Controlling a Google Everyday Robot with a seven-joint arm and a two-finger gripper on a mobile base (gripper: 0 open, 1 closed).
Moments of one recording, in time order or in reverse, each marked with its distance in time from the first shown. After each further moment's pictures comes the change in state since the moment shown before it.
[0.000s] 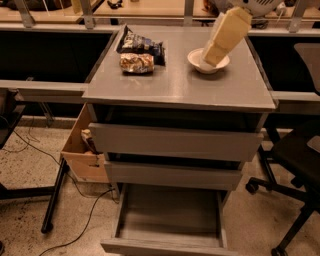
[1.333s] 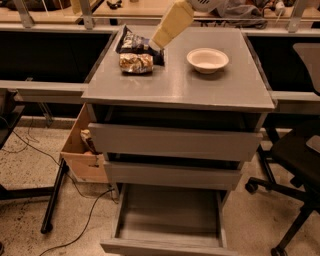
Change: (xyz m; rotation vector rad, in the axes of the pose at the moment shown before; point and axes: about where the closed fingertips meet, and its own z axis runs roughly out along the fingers) arm -0.075 -0.045 0.066 0.097 -0.166 0.159
